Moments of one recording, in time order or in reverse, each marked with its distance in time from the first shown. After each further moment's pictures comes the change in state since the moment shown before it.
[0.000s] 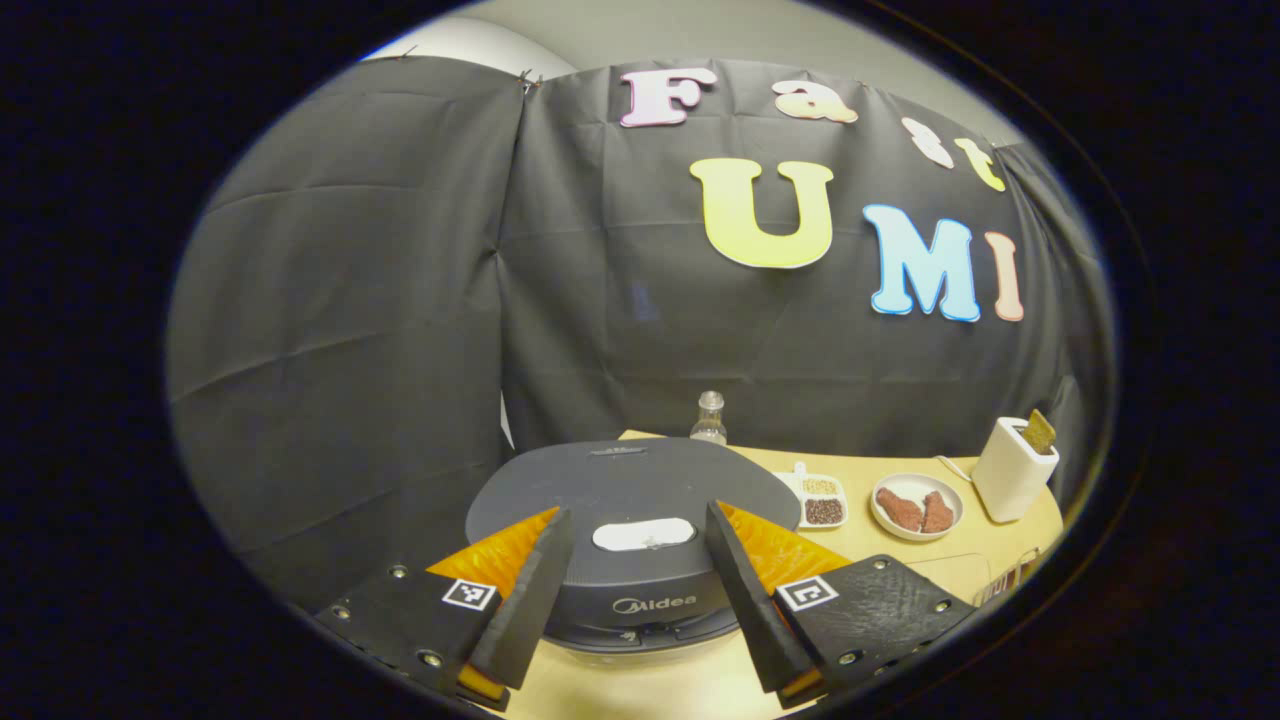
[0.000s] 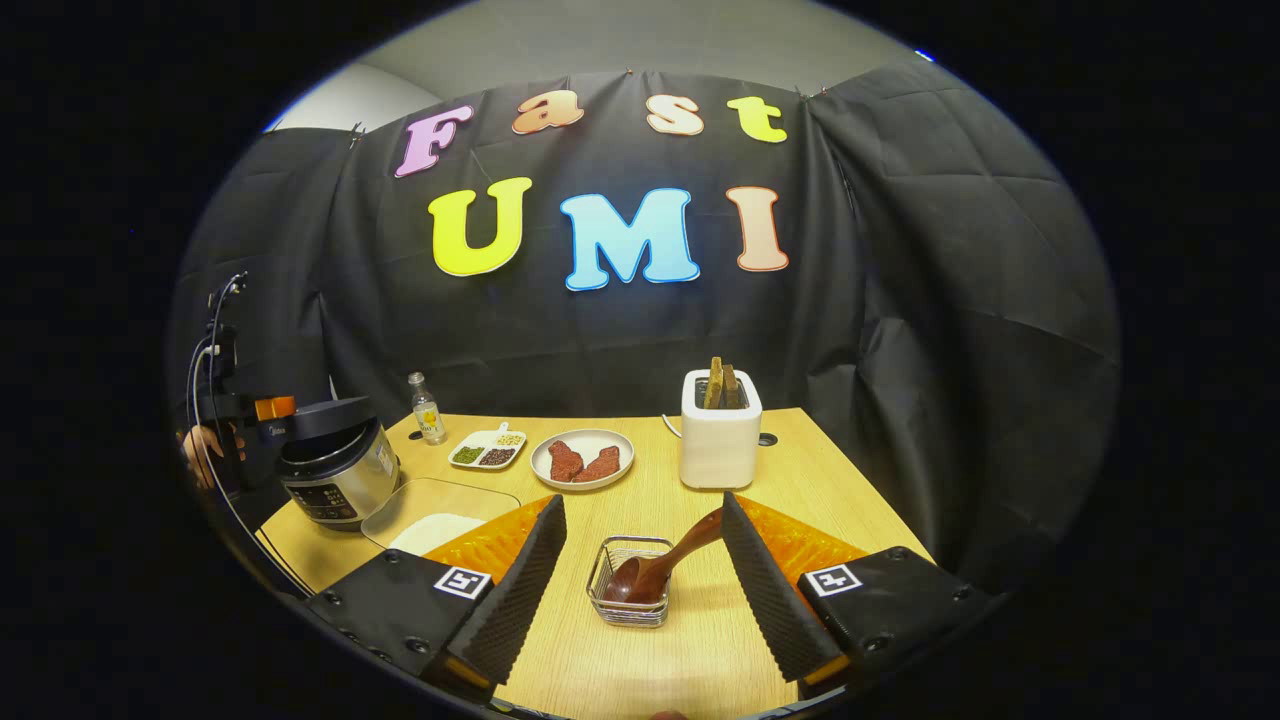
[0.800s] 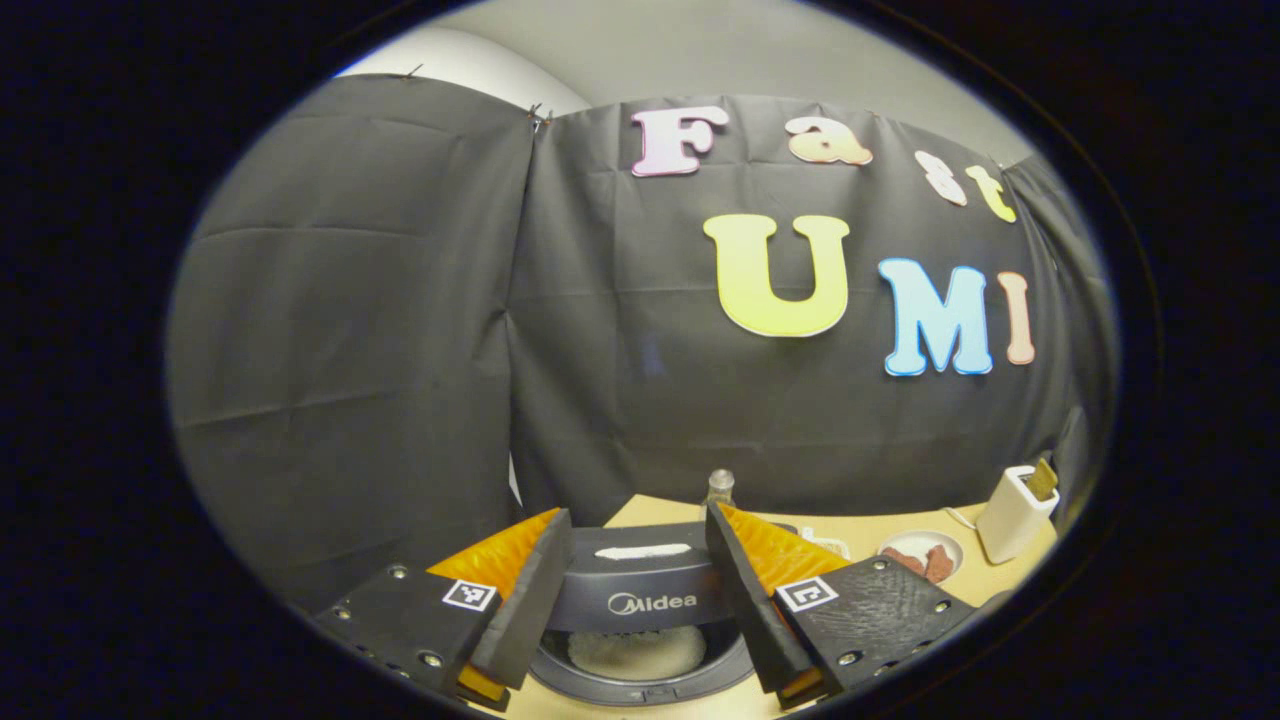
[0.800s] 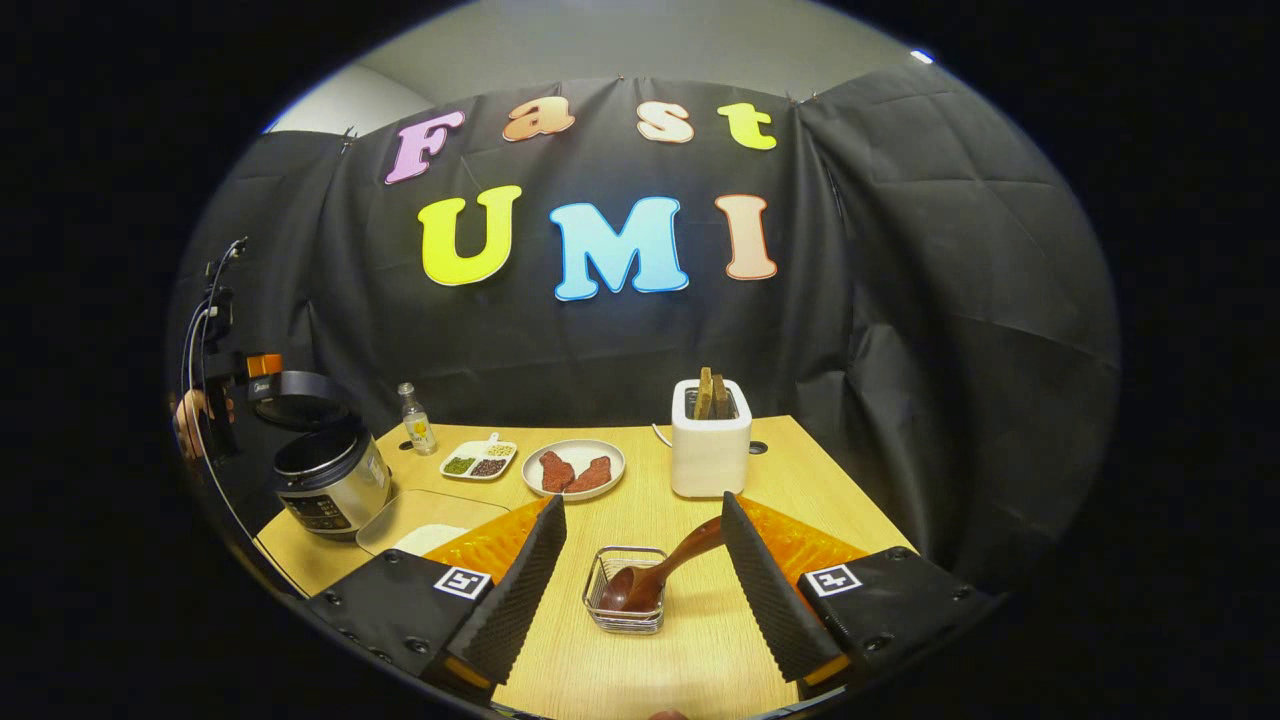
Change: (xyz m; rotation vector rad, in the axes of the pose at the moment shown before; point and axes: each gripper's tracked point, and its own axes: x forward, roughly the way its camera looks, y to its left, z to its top) left arm 0.007 0.008 0.088 -0.013 -0.145 0.031; right arm -0.001 -0.003 0.008 0.009 -0.022 -0.025
